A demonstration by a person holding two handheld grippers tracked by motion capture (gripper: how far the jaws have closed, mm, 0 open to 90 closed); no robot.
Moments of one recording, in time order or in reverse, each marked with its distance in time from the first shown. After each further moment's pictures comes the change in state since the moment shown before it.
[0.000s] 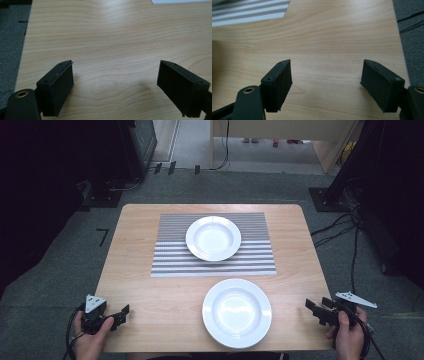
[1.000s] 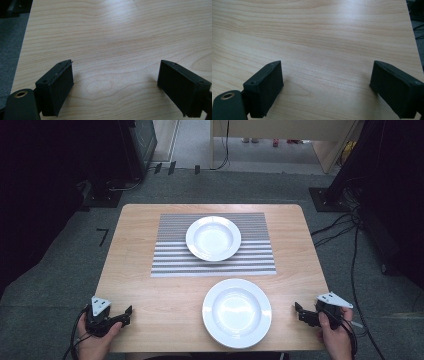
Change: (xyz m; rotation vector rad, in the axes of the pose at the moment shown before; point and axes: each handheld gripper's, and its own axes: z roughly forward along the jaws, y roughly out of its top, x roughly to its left) left arm -0.010 -0.006 0.004 -0.026 0.050 0.045; right arm 0.029 -0.012 0.023 0.009 -0.132 -0.231
